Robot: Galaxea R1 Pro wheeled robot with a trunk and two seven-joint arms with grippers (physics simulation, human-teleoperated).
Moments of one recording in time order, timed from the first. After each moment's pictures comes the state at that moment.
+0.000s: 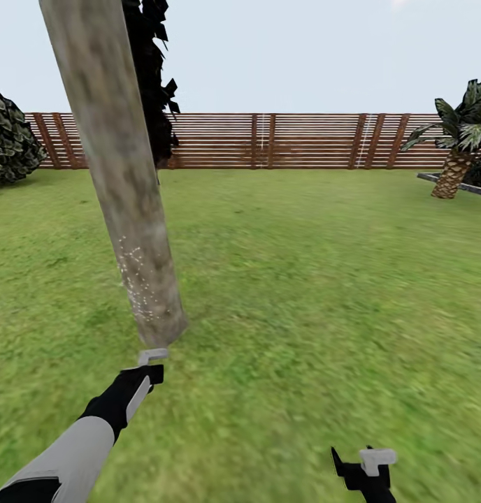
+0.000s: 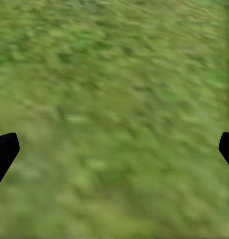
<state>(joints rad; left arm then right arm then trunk) -0.73 0.02 0.05 -0.49 0.04 0.37 0.16 -0.37 -0.08 -0.43 -0.23 0.35 -0.58 0.16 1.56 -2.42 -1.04</state>
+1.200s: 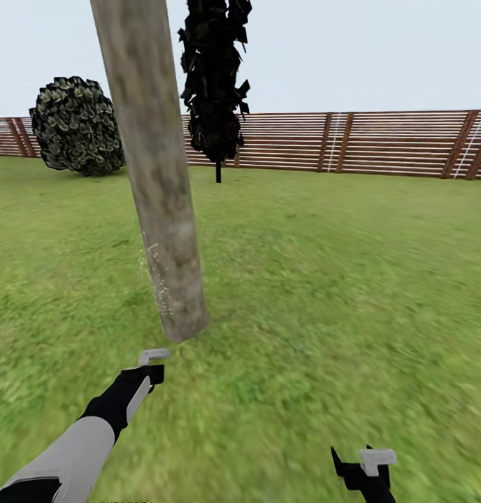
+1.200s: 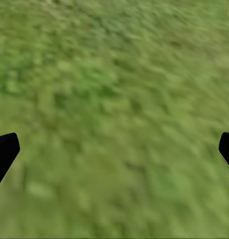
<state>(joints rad) -0.73 0.02 0.05 -0.49 0.04 0.37 0.15 -0.37 -0.08 -0.43 -0.23 0.35 -0.58 0.16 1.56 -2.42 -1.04</state>
